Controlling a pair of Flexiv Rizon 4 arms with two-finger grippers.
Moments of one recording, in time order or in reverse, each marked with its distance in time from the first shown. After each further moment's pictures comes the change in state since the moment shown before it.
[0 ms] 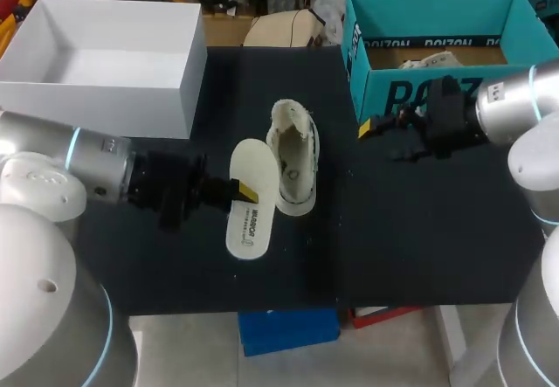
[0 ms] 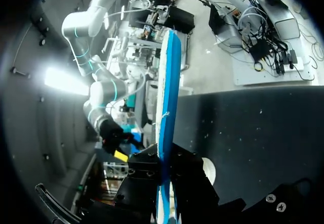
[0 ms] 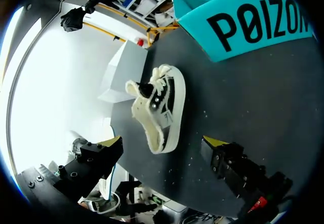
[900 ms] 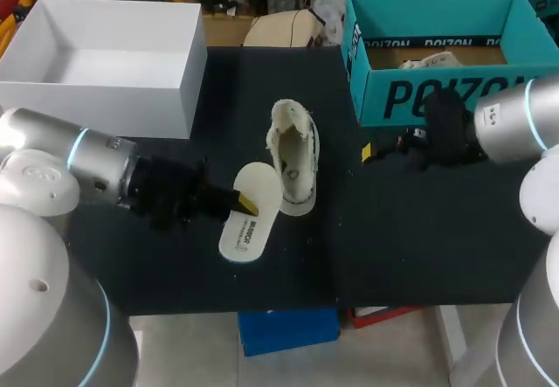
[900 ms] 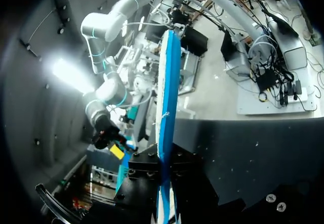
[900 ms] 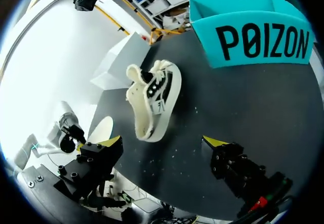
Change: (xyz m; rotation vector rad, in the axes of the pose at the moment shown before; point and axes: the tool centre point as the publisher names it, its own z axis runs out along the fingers) left arm 0.011 -0.024 0.006 0.181 -0.015 -0.189; right arm -0.007 -0.034 -0.014 -0.032 -0.123 -0.249
